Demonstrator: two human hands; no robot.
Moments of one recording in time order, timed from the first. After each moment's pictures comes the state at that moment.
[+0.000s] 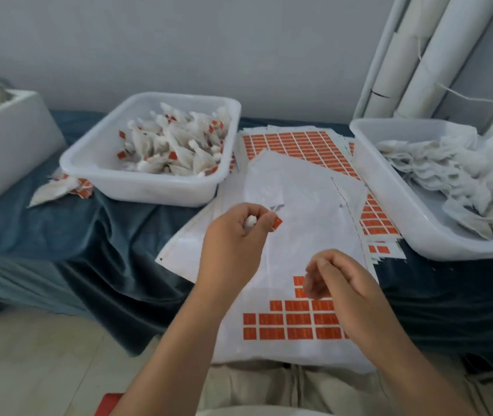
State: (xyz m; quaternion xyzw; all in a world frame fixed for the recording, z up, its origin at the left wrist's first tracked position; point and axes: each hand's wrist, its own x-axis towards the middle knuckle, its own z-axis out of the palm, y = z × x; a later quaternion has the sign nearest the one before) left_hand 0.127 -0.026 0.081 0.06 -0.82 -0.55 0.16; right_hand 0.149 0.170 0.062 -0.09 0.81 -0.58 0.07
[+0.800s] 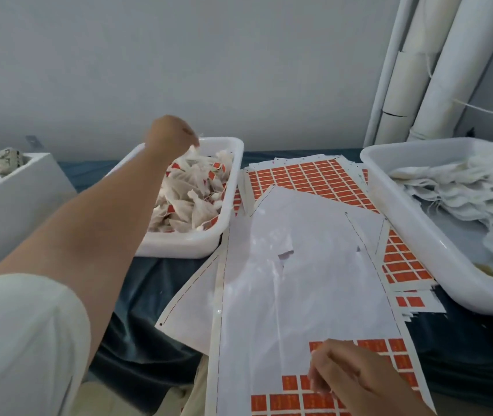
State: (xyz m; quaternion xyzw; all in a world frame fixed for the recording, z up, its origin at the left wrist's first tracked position) left_hand -0.165 -0.208 0.193 0.17 -0.96 -0.18 0.16; right_hand 0.114 0.178 0.039 -0.12 0.83 -0.48 0.27
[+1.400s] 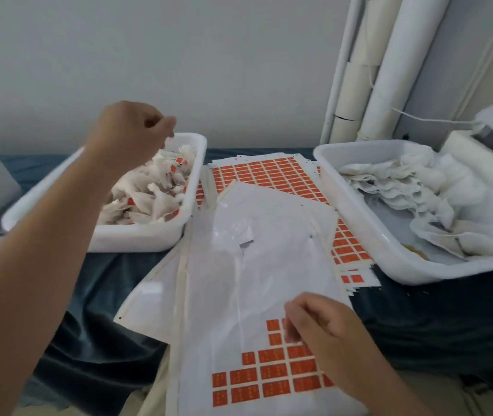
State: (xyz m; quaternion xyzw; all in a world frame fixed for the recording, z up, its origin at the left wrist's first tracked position) left_hand -0.051 -0.153 0.216 0.03 -0.93 -0.24 0.26; right_hand 0.126 0.183 0.076 -0.09 0.84 -0.52 0.14
